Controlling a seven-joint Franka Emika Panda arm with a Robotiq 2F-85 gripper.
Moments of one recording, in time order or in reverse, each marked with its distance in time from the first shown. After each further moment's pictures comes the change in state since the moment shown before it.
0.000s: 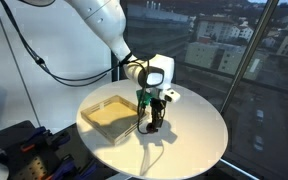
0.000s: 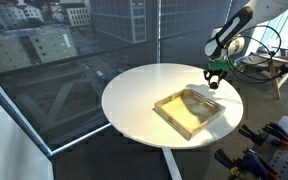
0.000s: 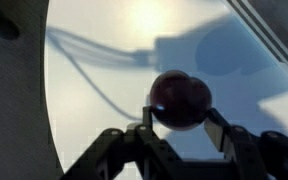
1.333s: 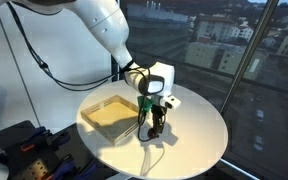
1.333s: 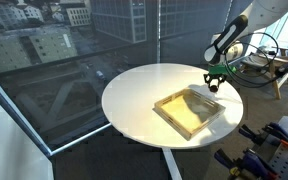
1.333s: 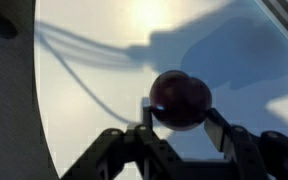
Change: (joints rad) arm -0.012 0.070 -0.003 0.025 0.015 0.053 0.000
